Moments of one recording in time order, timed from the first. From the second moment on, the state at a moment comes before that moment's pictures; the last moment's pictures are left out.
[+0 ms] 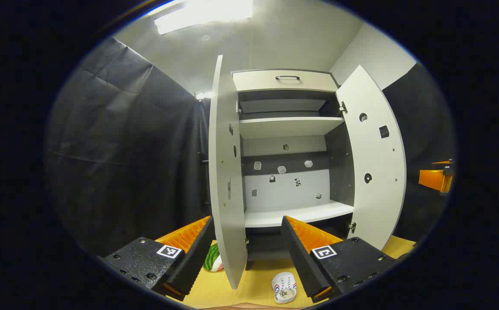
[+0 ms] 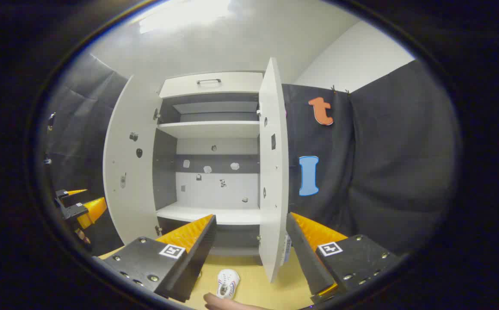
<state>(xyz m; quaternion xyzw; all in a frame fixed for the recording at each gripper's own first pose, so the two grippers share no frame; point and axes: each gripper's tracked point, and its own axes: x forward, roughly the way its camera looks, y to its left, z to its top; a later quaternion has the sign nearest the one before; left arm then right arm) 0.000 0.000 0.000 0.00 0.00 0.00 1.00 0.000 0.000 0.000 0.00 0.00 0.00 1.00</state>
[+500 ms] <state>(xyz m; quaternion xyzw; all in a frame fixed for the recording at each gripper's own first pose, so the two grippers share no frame) 0.002 0.011 0.004 -0.01 -0.01 0.02 1.00 -0.012 0.015 0.010 -0.03 -0.02 -0.01 1.00</state>
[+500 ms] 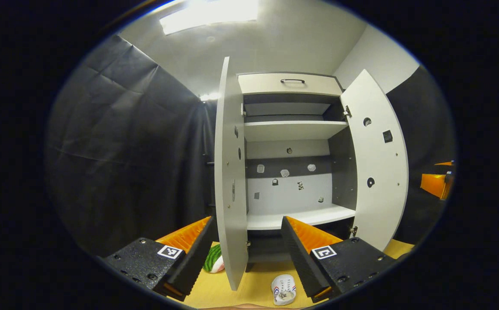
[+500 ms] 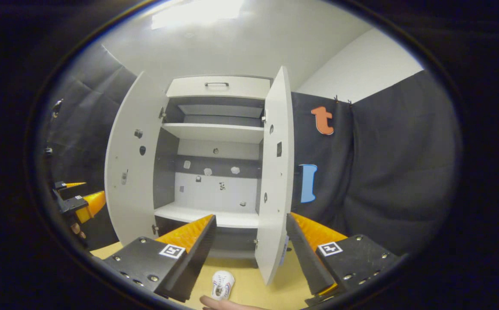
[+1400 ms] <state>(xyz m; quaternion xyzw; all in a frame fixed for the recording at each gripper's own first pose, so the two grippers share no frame) -0.006 0.018 -0.023 -0.05 0.01 0.00 1.00 0.037 0.048 -0.153 -0.02 0.08 0.02 1.00</state>
